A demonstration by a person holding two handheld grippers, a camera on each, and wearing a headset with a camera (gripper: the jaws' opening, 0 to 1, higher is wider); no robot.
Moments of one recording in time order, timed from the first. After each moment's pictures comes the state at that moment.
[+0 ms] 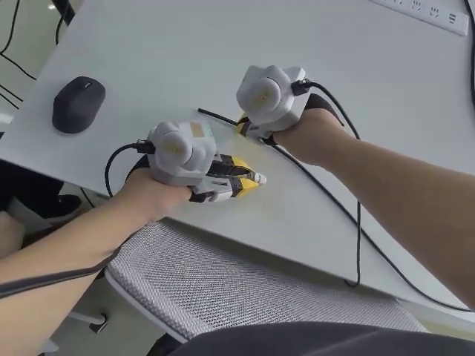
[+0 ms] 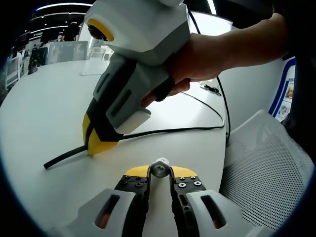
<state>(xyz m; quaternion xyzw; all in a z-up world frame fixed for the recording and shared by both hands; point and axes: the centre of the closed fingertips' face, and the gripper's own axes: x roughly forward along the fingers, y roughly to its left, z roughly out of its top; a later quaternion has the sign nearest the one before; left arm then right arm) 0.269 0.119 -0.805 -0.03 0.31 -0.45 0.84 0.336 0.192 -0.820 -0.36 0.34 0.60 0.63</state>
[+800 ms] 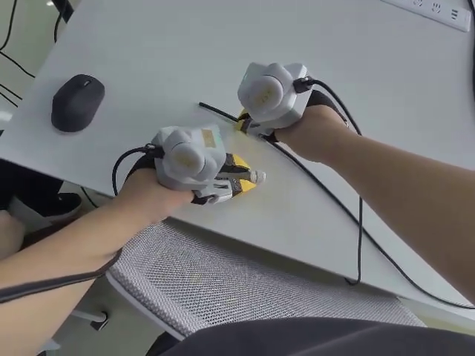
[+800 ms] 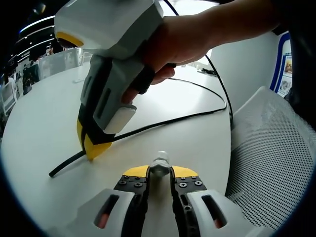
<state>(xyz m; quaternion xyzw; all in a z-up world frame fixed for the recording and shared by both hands) 0.264 0.120 -0.809 0.06 0.31 -0.45 0.83 0.338 0.195 -0.820 -0.36 0.33 0.61 0.63</state>
